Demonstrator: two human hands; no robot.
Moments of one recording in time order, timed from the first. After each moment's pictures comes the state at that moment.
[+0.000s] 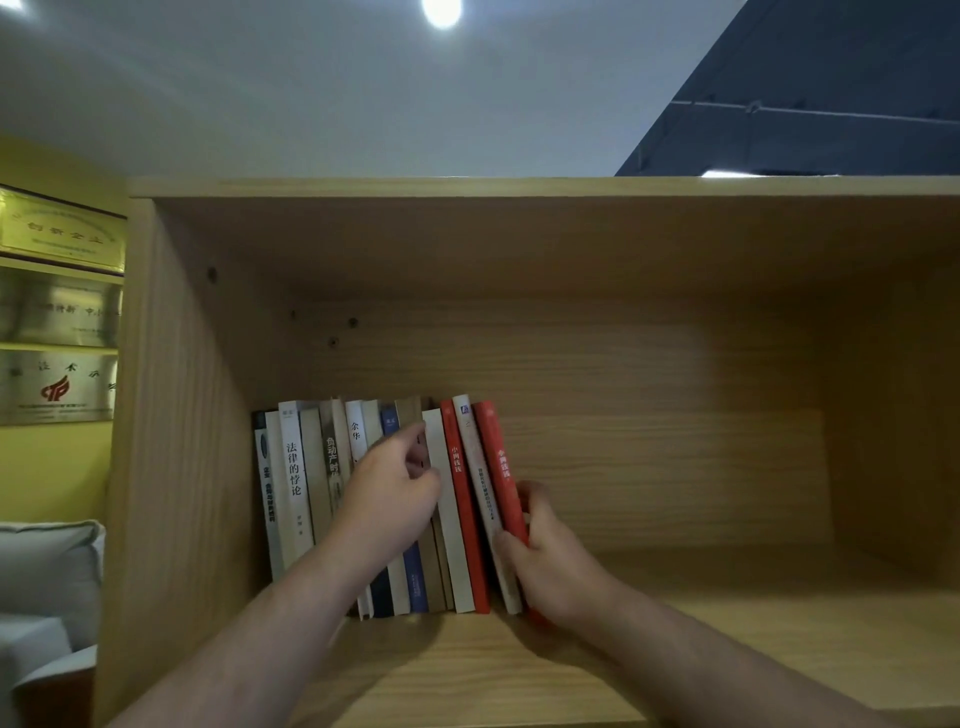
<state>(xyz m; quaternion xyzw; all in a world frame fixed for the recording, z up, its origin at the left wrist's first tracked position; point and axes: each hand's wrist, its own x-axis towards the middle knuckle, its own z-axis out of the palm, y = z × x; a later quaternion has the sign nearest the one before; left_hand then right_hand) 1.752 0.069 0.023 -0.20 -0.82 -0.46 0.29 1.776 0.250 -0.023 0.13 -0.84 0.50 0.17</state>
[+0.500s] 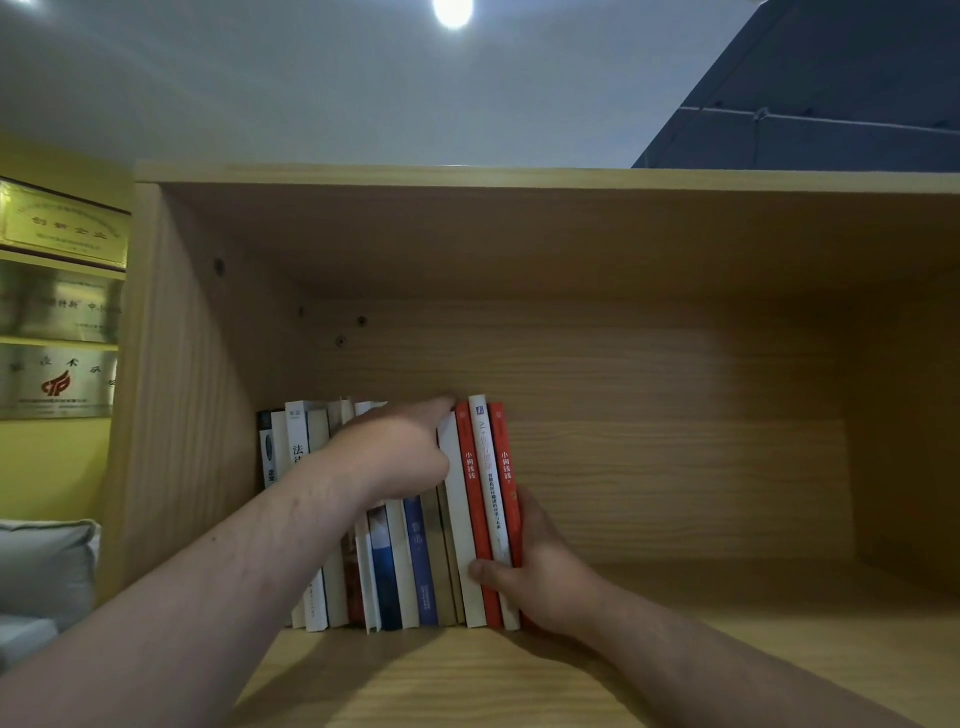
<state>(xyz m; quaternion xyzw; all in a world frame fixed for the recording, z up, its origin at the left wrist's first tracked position) 1.747 0.064 0.089 -0.17 -0.95 -0.15 0.23 1.745 0.239 -0.025 0.13 -0.87 0.45 0.15</state>
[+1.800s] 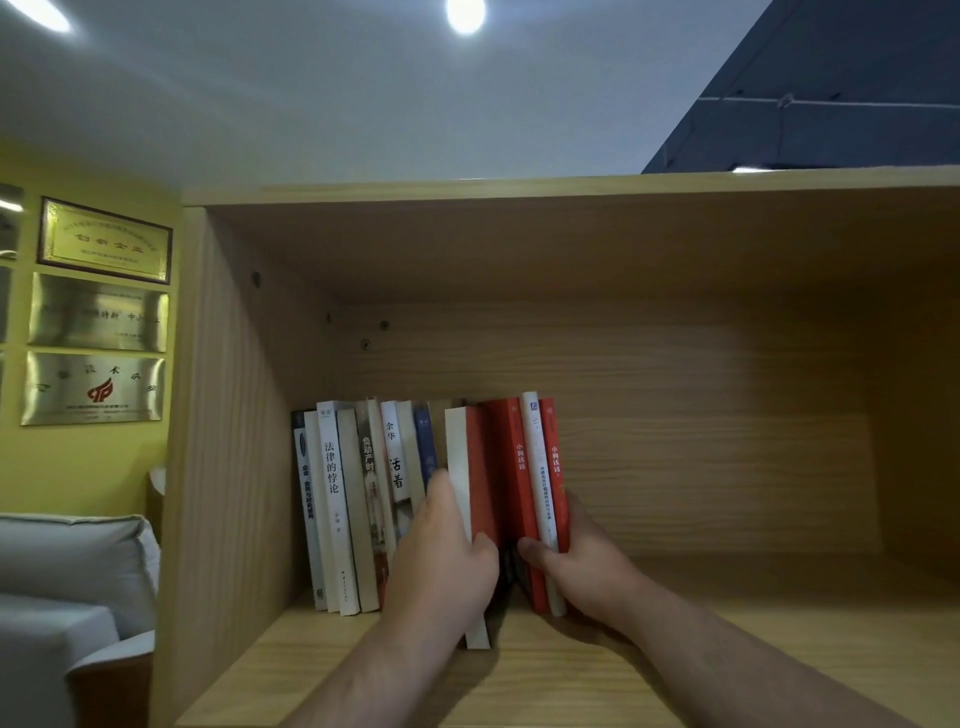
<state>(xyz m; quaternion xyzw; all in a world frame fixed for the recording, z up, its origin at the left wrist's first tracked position) 1.776 0.086 -0.027 -0.12 -0.83 -0.43 0.33 1.733 0.260 -0.042 0.12 -0.85 0.48 0.21</state>
